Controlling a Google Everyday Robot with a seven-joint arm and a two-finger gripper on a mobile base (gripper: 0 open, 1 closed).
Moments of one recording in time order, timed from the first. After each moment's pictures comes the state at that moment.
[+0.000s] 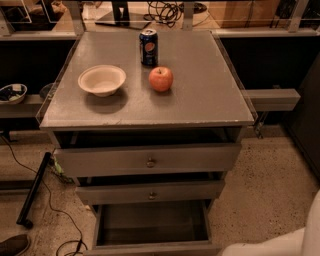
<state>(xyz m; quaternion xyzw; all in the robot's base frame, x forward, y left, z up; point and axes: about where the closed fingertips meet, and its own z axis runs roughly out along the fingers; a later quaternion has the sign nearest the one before) 0.226 -0.123 0.332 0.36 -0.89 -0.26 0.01</state>
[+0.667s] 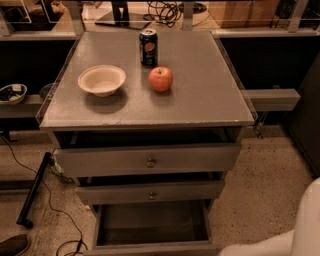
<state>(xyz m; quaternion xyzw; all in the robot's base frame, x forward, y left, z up) 0.233 -0.116 0.309 0.35 -0.90 -0.27 0.01</state>
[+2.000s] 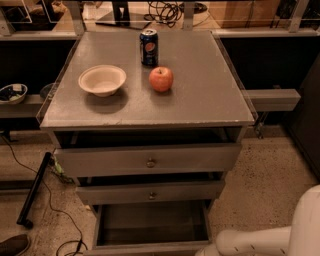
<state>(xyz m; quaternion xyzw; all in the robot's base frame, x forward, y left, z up) 0.326 -0.108 0.264 0.31 -0.90 -0.29 -0.06</state>
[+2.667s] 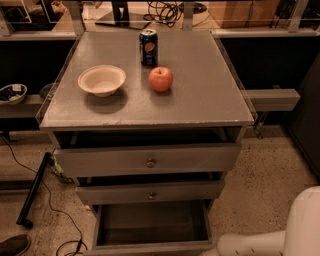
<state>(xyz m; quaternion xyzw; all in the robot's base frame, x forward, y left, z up) 0.318 -0.116 0.241 0.29 -0.91 -0.29 -0.05</state>
